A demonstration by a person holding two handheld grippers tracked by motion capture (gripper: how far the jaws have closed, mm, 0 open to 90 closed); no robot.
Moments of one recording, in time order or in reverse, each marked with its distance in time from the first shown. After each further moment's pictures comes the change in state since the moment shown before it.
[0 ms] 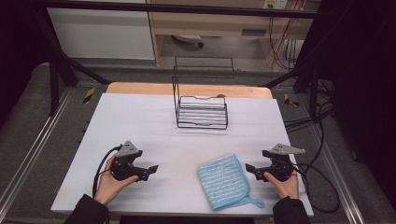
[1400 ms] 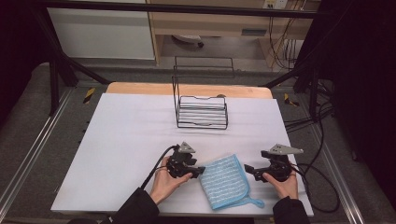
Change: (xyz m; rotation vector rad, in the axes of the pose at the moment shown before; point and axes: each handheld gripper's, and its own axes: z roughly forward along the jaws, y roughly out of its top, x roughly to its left) left arm -0.095 0.056 0.103 0.133 -0.158 -0.042; right arm 0.002 0.000 0.002 0.011 0.004 -0.007
